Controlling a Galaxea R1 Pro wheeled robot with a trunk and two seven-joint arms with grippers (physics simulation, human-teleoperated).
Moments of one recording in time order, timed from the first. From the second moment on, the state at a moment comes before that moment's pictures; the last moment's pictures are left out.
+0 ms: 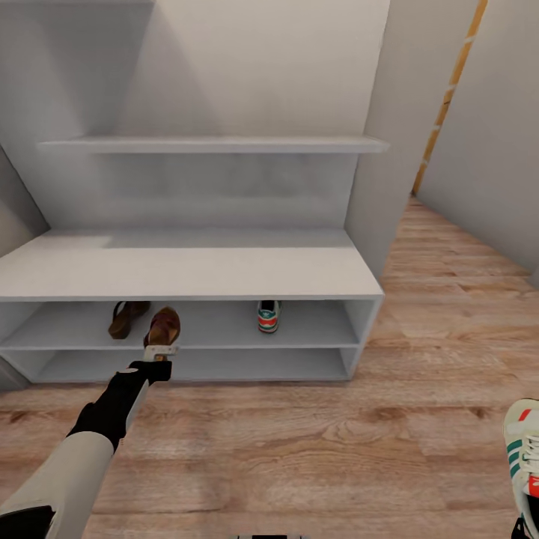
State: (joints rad) left arm -0.76 0.09 0.13 -0.67 -0.15 0.37 -0.05; right arm -0.22 -0.22 -0.81 -0.43 0.15 -0.54 -0.09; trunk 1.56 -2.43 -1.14
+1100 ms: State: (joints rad) left arm -0.76 0.10 0.14 -0.67 -0.15 0.37 -0.05; right arm -0.22 -0.30 -1.22 -0.55 0.15 -0.54 -0.09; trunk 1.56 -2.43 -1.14
